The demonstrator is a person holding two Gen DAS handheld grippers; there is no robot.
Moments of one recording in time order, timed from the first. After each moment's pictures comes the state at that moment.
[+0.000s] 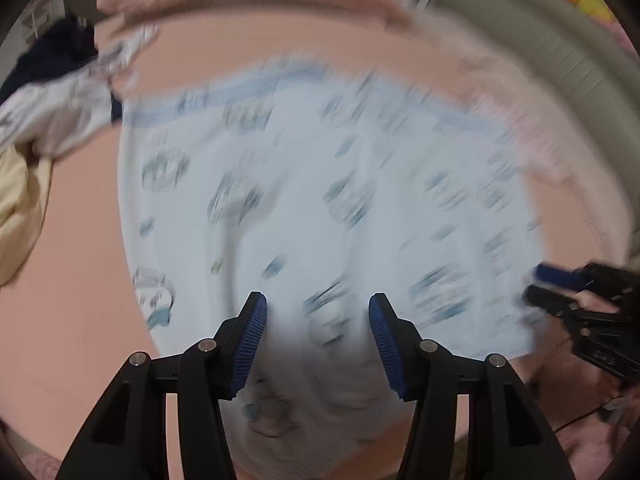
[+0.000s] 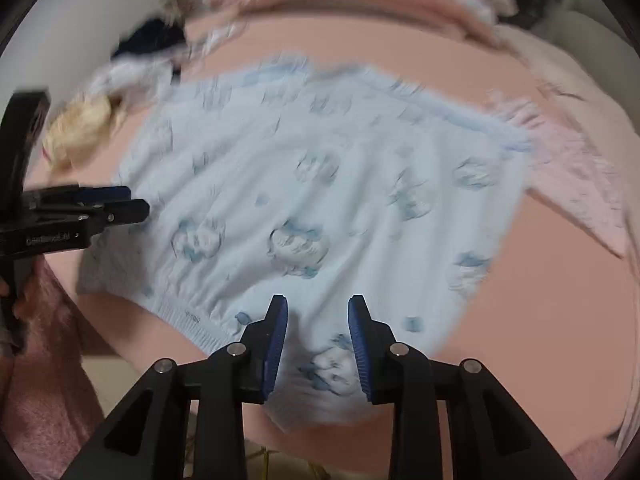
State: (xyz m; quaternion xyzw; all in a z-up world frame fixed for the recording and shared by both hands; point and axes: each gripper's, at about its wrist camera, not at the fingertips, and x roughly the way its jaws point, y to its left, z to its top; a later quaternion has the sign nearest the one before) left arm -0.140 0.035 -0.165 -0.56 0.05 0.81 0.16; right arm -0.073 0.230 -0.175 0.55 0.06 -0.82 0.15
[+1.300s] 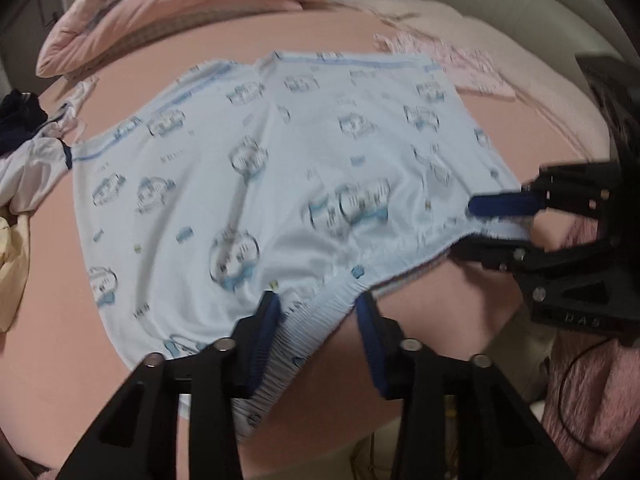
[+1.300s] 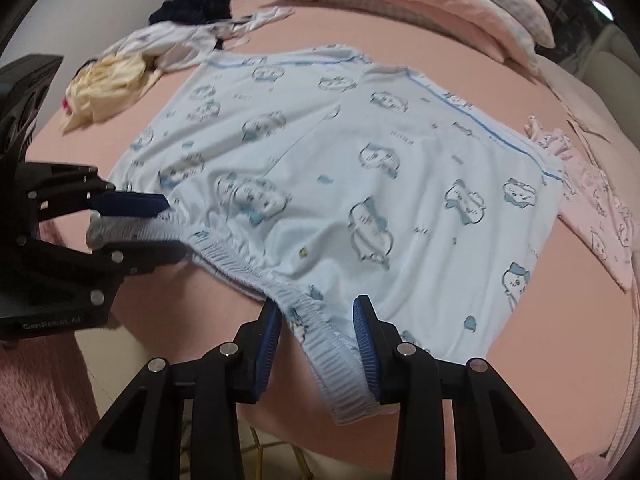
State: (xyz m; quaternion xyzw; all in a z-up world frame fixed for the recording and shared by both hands) left arm -0.092 0.080 -0.153 -0.50 0.12 0.82 0.27; right arm -0.036 0.197 -0.163 0.52 0.10 -0.83 0.17
